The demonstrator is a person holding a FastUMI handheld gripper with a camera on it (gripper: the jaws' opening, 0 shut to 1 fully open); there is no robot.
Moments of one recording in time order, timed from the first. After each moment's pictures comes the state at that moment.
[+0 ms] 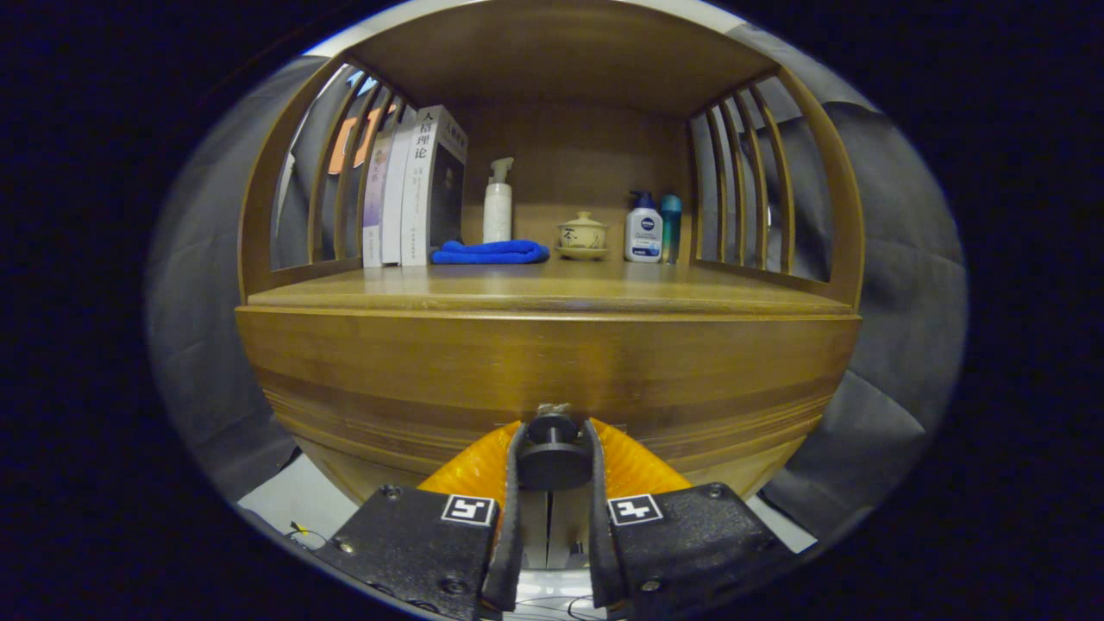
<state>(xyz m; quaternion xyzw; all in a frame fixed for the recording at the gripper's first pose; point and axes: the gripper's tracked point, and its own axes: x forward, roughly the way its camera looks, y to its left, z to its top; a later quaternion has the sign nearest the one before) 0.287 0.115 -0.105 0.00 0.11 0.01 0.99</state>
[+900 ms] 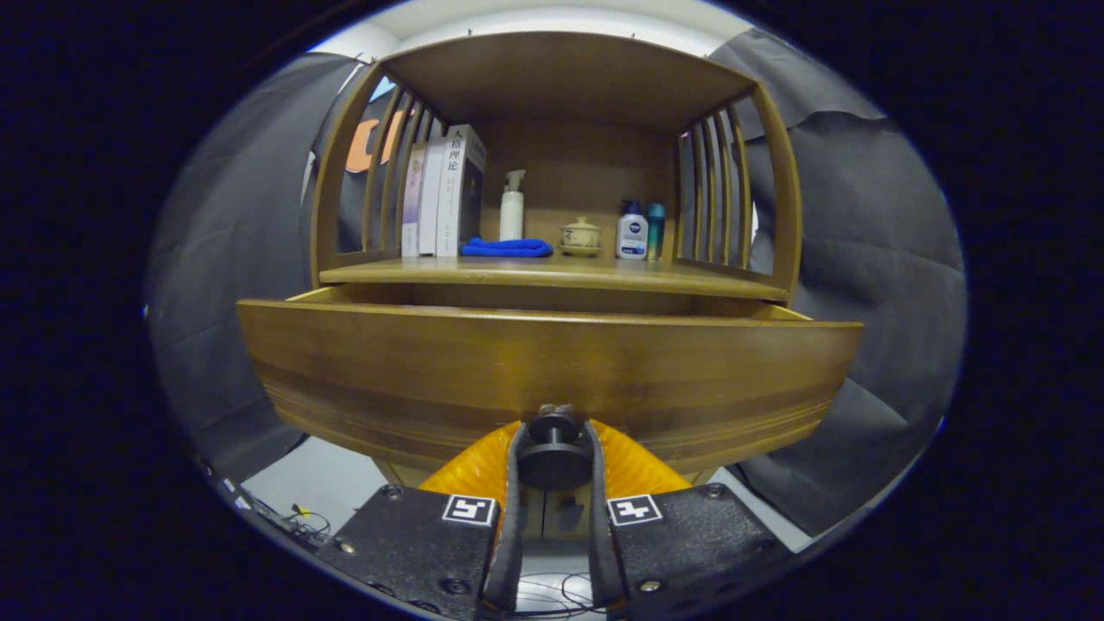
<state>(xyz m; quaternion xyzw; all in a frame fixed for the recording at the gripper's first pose) 0.177 0.109 -0.117 -0.01 0.10 0.01 0.99</state>
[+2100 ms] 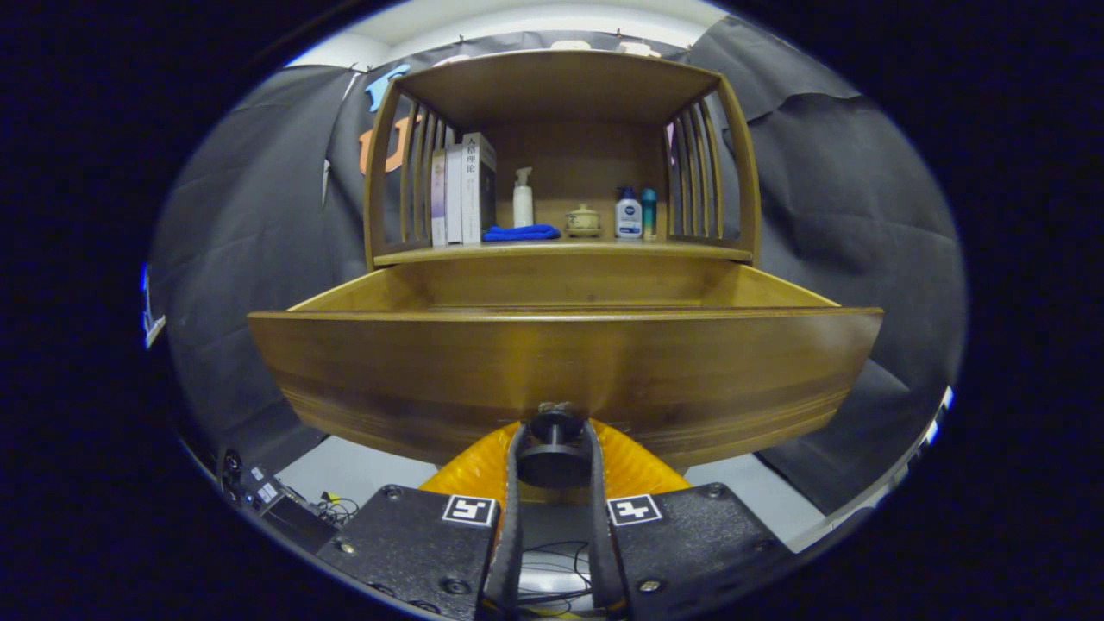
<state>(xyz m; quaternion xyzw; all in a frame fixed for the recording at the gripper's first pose) 0.083 0.107 -0.141 0.02 0.13 0.04 0.99</state>
